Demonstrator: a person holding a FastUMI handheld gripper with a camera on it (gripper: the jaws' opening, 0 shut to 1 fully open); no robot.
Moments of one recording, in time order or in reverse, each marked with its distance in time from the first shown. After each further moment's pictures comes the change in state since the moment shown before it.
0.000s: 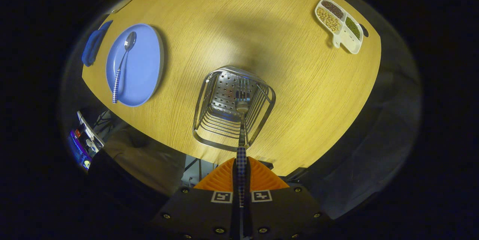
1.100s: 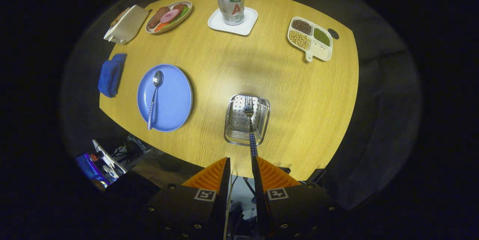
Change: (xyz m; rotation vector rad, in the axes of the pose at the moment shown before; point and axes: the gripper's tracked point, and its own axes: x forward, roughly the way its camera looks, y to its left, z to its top) arm -0.075 0.042 -0.007 0.181 -0.361 0.085
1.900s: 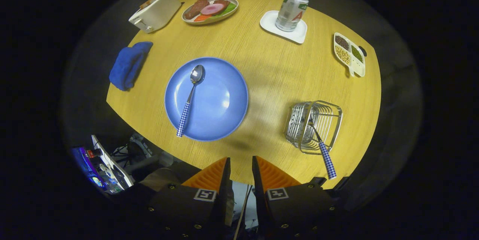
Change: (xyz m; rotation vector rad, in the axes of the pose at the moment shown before) arm 0.057 0.130 -0.001 -0.096 -0.077 0.049
